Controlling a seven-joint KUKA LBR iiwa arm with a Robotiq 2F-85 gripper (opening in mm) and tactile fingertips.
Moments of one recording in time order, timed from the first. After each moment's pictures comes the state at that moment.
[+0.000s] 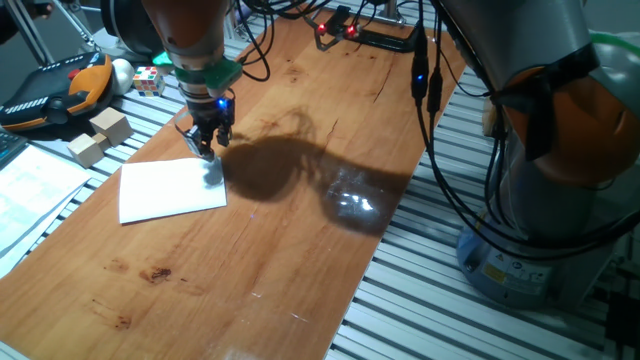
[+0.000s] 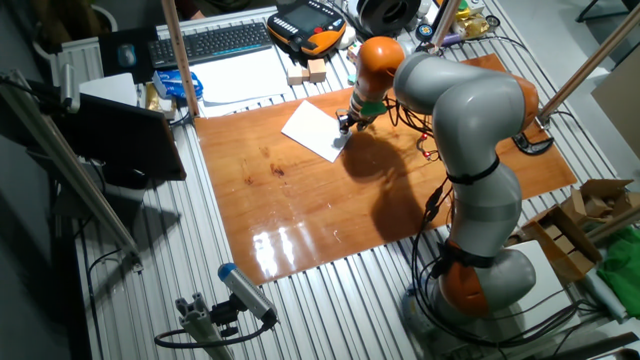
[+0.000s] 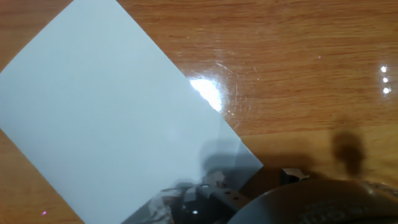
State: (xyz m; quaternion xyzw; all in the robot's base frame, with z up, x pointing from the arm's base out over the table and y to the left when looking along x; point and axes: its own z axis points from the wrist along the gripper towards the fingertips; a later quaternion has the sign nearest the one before) arm 0.640 0.034 0.051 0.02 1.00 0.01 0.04
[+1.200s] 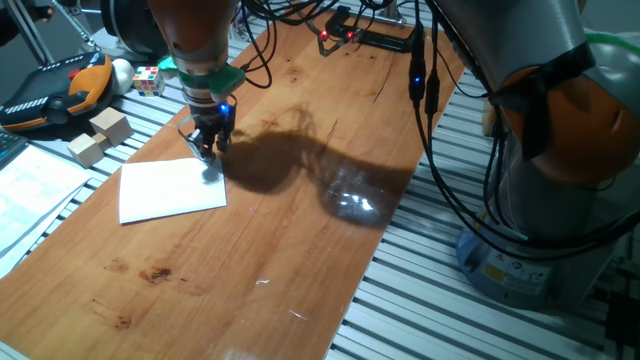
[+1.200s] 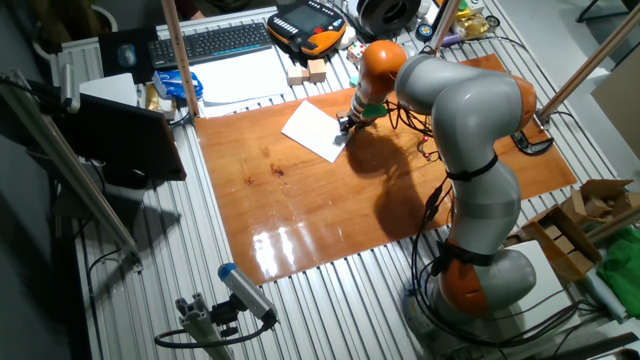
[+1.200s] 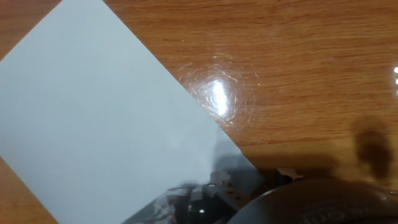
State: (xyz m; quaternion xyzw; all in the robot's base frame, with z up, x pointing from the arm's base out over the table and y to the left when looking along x) arm 0.647 0.032 0.033 0.03 1.00 0.03 0.05
